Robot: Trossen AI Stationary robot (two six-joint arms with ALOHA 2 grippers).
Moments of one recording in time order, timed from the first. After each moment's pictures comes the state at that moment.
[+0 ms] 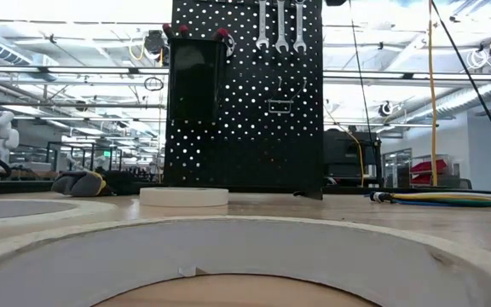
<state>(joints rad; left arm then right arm) -0.32 1.39 0.77 0.98 -0.29 -0.05 0.41 1.46 0.80 0.87 0.47 0.11</state>
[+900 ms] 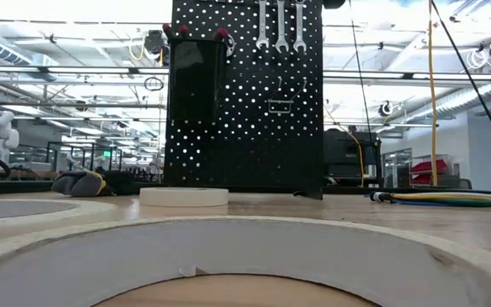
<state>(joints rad) -0.27 1.39 0.84 0.87 -0.17 -0.12 0.39 1.46 0.80 0.87 0.47 0.11</state>
